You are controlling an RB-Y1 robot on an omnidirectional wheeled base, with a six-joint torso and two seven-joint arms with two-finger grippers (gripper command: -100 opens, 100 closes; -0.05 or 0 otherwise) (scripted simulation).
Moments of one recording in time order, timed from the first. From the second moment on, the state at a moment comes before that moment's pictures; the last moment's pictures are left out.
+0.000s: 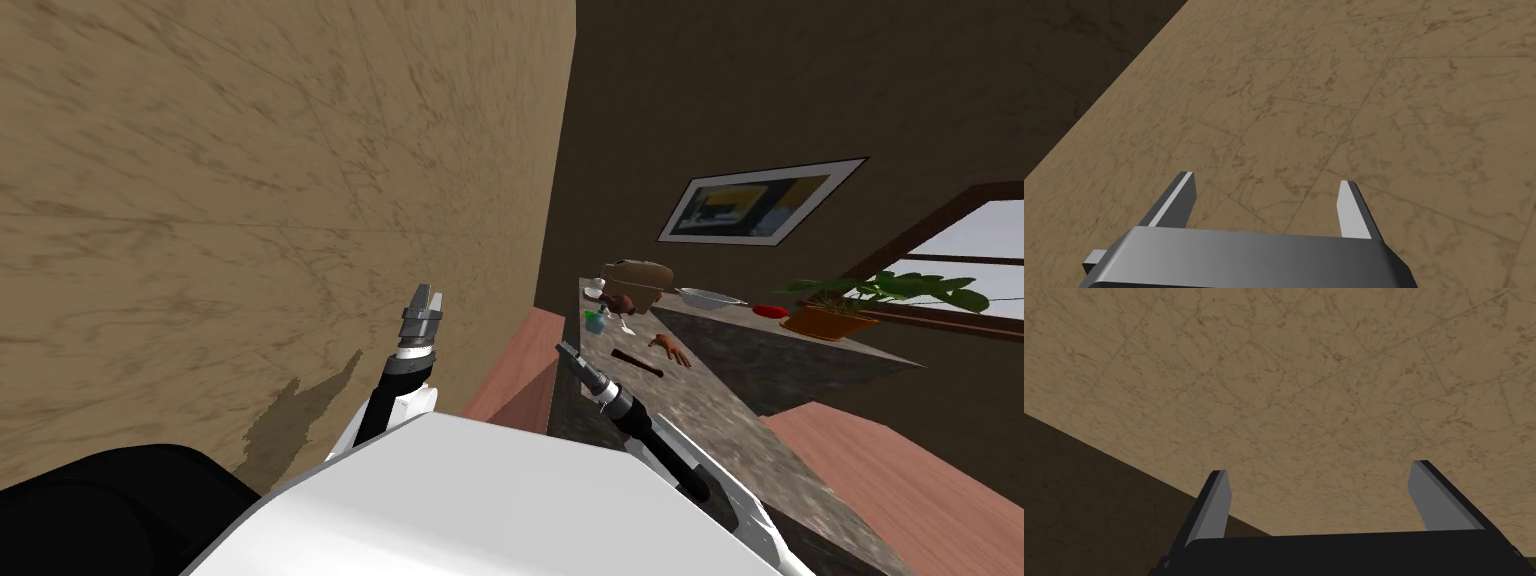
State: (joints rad) left arm 0.53 -0.01 -0.01 -2.38 -0.06 -0.50 -0.13; right arm 0.33 -0.79 0.28 -1.97 0.15 -0.56 0.14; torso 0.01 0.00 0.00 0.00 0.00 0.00
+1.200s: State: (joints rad) left arm 0.53 -0.01 -0.01 -2.38 -0.06 -0.50 -0.13; right arm 0.31 -1.14 0.42 -1.75 0.27 -0.63 0.20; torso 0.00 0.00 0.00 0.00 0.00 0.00
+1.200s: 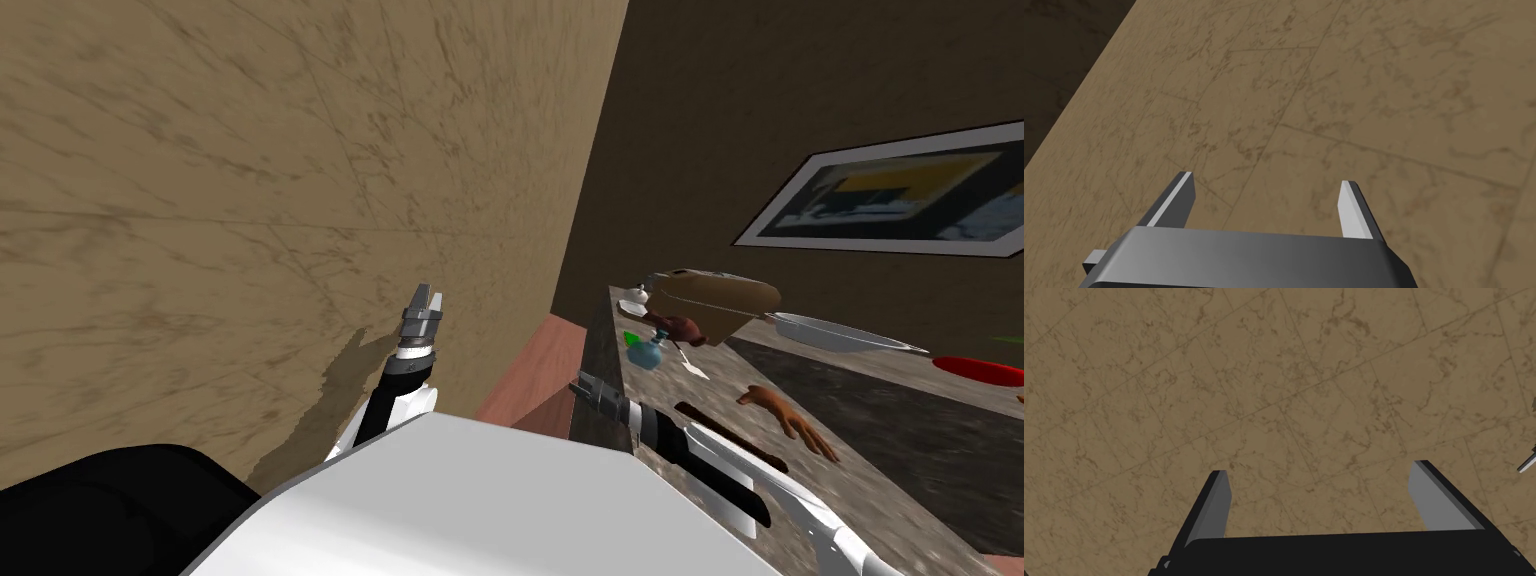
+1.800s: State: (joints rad) left arm 0.53 -0.01 -0.01 -2.38 -0.06 -0.50 -0.13; right arm 0.27 -1.32 0.49 -1.61 0.33 -0.67 0.22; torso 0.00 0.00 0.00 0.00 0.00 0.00
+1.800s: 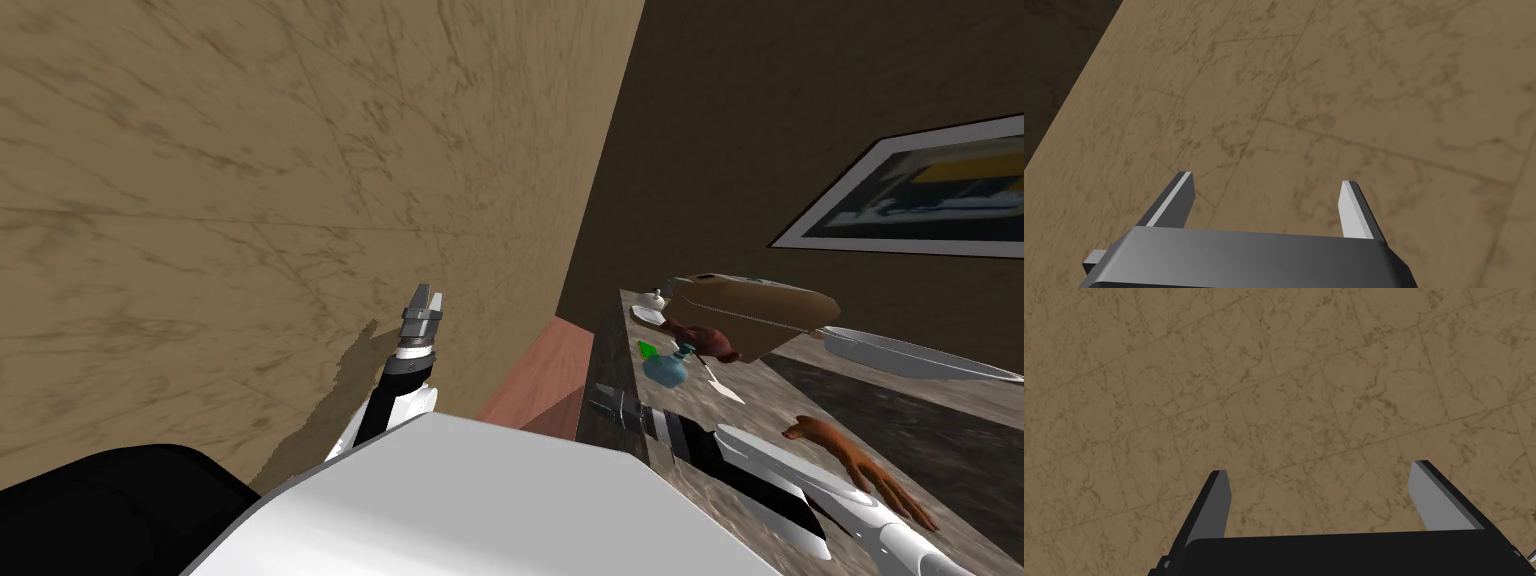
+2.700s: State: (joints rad) left arm 0.53 -0.01 -0.01 -2.38 -0.06 -0.50 -0.13; right arm 0.31 -1.56 0.57 -1.43 0.41 -0.72 0.29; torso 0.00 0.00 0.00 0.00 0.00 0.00
